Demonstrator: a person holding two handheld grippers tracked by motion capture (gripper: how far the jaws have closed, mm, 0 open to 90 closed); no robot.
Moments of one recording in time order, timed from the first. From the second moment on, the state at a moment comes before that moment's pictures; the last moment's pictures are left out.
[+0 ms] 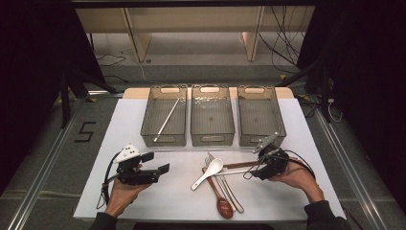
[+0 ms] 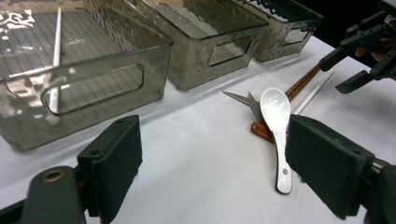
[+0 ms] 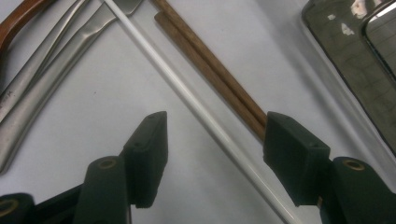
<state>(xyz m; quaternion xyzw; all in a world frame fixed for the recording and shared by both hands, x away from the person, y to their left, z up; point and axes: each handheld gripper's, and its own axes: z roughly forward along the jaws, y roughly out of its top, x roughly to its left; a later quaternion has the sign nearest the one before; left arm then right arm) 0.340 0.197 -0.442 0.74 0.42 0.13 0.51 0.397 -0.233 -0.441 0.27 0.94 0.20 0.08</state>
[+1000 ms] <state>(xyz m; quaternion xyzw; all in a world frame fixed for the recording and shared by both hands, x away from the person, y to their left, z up) 0.335 0.194 -0.446 0.75 0.41 0.14 0.51 0.404 -0.225 -0.458 0.25 0.96 0.14 0.07</state>
